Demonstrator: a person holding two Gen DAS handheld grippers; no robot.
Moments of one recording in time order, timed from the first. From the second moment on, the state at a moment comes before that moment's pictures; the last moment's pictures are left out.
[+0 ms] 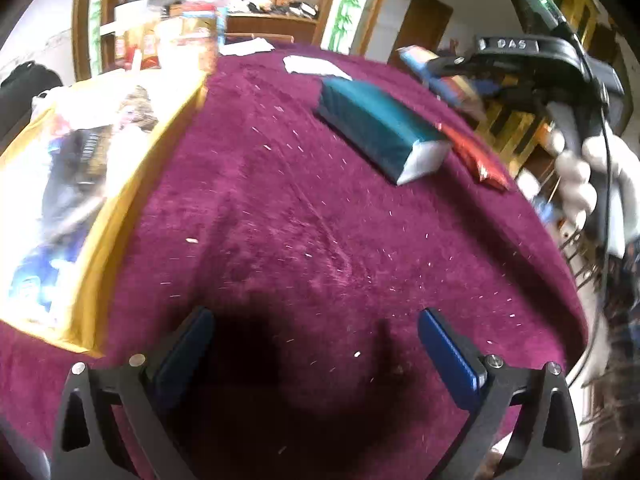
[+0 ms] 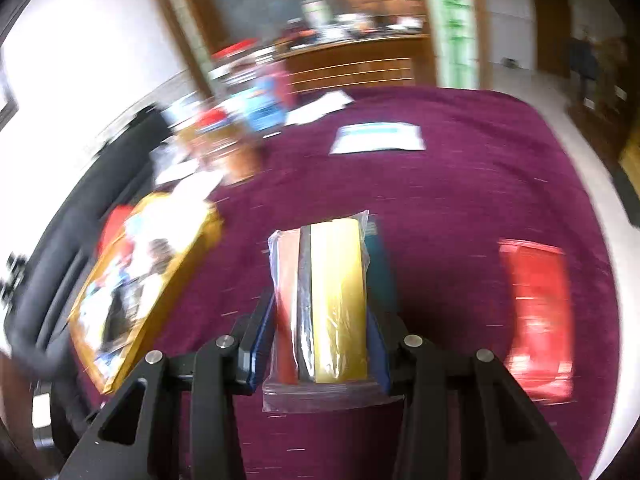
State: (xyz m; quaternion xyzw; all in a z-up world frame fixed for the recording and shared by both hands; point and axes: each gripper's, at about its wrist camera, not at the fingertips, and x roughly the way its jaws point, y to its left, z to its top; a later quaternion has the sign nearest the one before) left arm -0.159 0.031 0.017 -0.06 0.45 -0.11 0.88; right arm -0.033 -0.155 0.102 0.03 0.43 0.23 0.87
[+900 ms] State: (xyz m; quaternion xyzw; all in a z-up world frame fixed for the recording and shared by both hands) left arm -0.264 0.284 0.039 -0.27 0.35 0.00 0.90; right arm -0.049 0.172 0.059 -0.03 0.53 0.39 0.76
